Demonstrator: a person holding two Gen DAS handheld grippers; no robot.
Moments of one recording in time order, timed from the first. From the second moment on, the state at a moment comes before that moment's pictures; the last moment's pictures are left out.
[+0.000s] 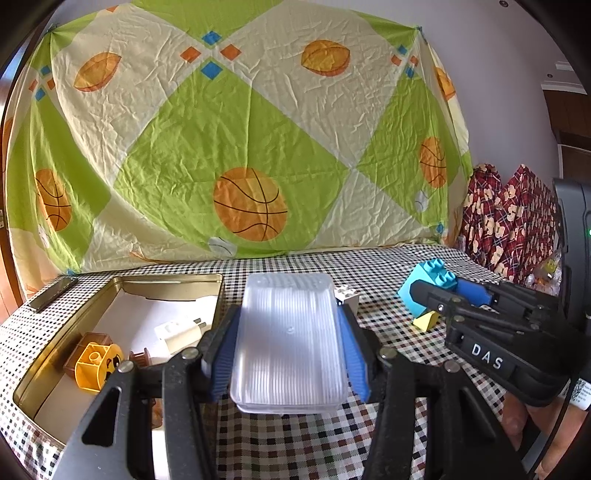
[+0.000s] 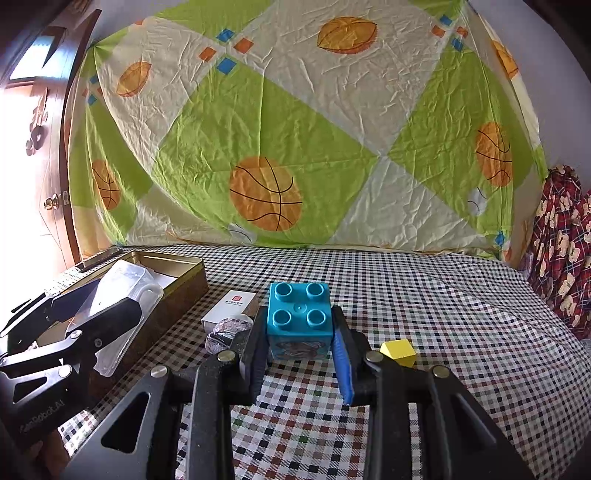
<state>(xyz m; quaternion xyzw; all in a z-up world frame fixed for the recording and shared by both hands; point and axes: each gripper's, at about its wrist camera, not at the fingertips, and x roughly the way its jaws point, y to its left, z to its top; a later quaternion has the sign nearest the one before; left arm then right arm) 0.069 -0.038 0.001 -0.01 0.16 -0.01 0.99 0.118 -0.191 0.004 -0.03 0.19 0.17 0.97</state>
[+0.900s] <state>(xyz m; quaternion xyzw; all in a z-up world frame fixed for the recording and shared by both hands) 0.045 -0.034 0.009 0.00 0.10 0.00 0.99 0.095 -0.195 0.012 -0.03 0.12 0.17 0.98</state>
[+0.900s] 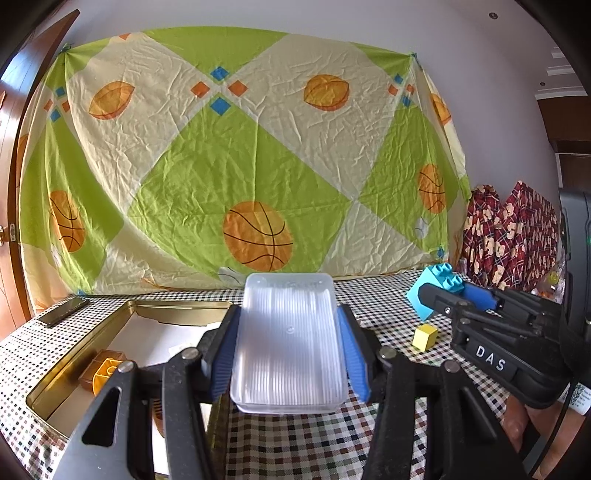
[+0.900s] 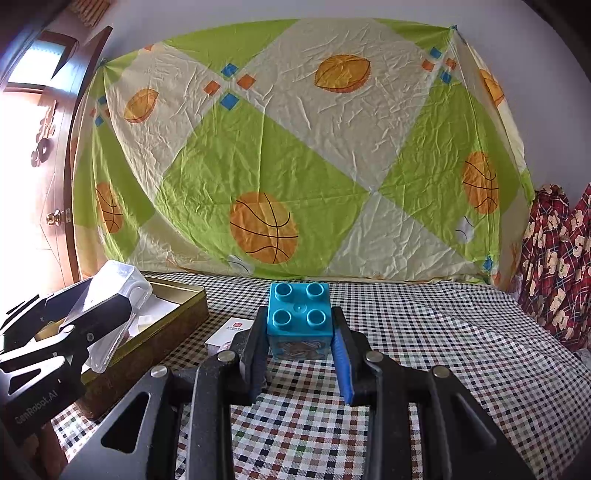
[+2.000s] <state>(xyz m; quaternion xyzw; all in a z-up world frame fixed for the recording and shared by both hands) 0.028 0.030 0.008 -0.04 0.10 0.03 0.99 0.079 -0.105 0.009 -0.07 0.11 0.24 0.96</state>
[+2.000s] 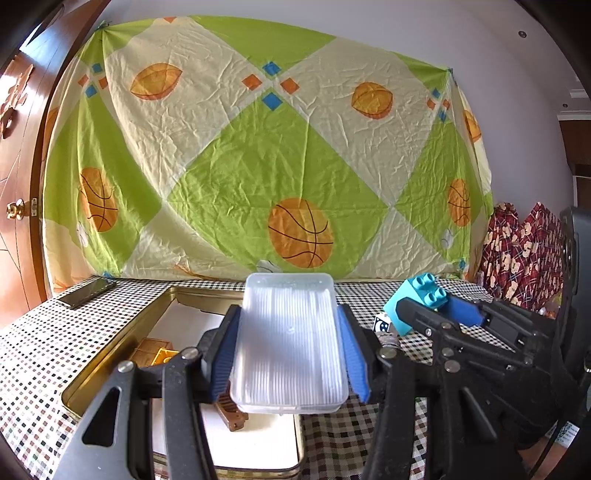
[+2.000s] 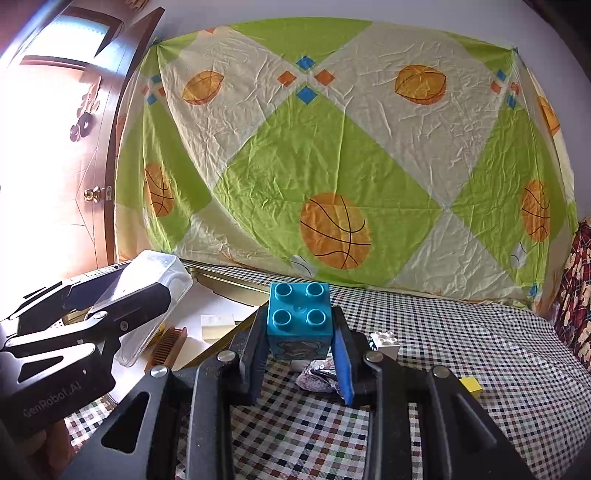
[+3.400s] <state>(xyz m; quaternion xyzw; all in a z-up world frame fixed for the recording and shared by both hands) 0.021 0.105 0.004 -0.08 0.12 0.10 0.98 0.066 -0.033 0.009 -0.10 0.11 0.30 0.94</state>
